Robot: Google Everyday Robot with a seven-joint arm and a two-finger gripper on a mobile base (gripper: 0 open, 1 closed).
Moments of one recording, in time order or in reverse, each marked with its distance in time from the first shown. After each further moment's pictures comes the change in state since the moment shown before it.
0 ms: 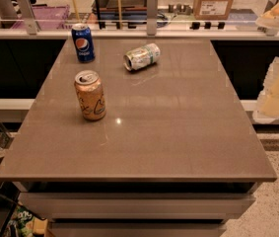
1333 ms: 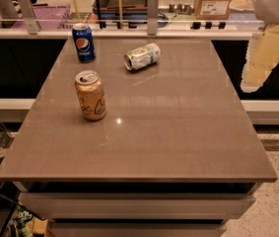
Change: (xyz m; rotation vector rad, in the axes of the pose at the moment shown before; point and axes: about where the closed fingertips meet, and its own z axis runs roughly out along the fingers) arm -0.020 -0.056 0.025 -0.028 -0.013 -0.167
